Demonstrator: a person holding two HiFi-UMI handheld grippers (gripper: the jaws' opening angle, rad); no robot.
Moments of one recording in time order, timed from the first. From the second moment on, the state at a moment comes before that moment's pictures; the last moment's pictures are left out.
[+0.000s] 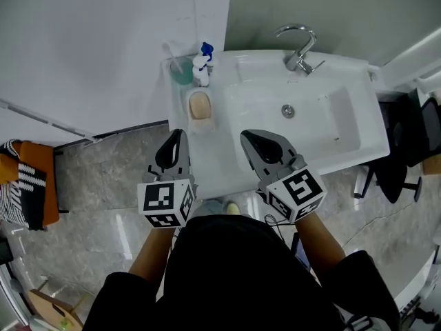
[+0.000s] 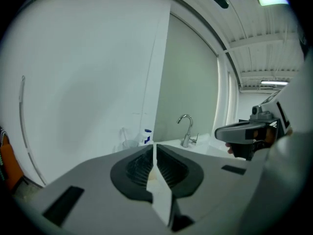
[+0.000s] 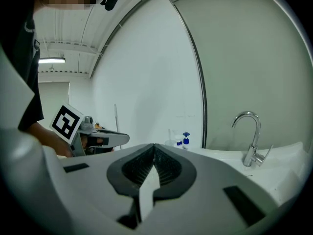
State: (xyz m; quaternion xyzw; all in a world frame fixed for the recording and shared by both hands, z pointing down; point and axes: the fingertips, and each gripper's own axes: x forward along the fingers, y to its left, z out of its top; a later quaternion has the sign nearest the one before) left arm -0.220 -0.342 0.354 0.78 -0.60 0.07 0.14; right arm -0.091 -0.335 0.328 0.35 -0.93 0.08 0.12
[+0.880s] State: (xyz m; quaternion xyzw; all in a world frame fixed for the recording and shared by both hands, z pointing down) left arm -0.209 -0.416 0.446 0.76 -0.58 0.13 0.26; right arm -0.094 -0.389 0.330 0.37 -0.91 0.07 0.18
